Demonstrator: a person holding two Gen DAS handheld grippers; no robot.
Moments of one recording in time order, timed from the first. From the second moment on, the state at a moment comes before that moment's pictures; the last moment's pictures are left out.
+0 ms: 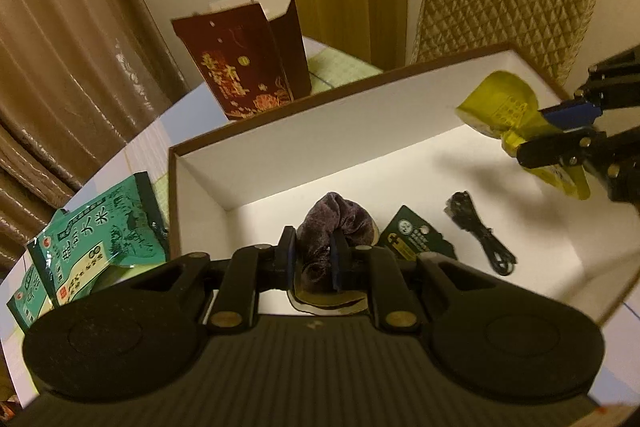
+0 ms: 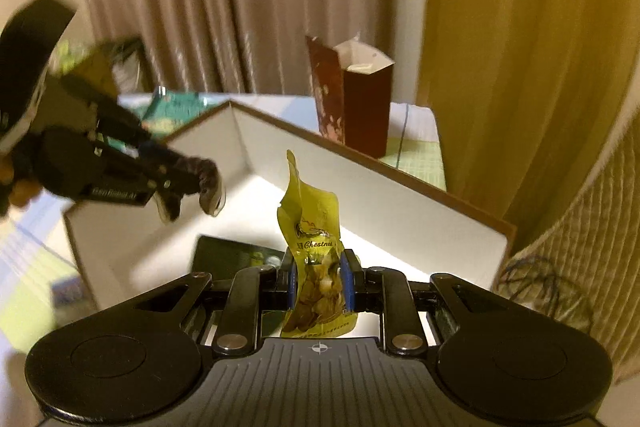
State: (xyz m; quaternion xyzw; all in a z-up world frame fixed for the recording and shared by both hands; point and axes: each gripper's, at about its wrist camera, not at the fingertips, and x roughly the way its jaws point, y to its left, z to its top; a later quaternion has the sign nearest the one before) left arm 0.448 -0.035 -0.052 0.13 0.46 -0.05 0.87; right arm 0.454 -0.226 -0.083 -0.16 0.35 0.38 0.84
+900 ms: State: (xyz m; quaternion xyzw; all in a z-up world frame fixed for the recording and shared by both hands) left arm 0.504 -0.032 -0.115 0.11 0.52 -0.01 0.85; right arm 0.507 -0.187 -0.138 -0.28 0.39 0.38 0.79
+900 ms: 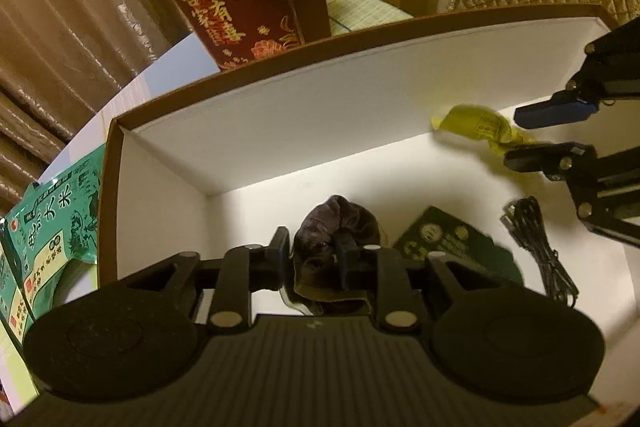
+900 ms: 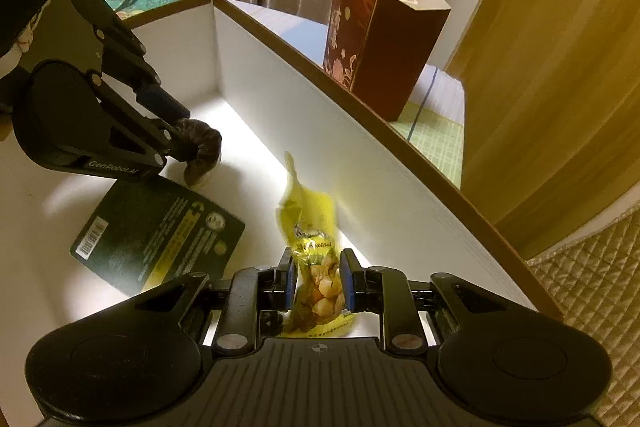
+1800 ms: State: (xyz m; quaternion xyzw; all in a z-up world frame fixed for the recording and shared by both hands) left arm 0.464 -0.026 -0.086 0.11 0.49 -0.02 0.86; right arm 0.474 -0.204 -0.109 -0.23 0.39 0.37 0.81
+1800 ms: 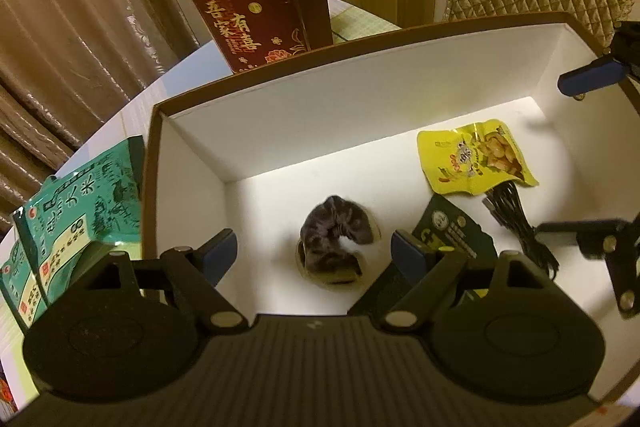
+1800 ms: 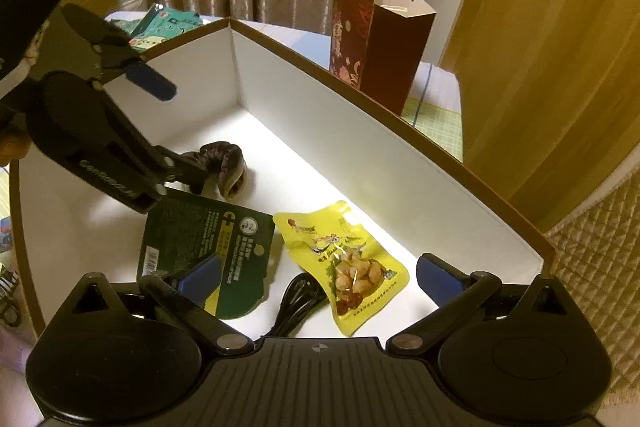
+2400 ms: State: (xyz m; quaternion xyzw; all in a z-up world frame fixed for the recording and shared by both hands) left arm 0.395 -0.018 -0.043 0.10 0.45 -0.03 0.88; right arm 0.434 -0.218 -0.078 -0.22 0.38 0.35 0.83
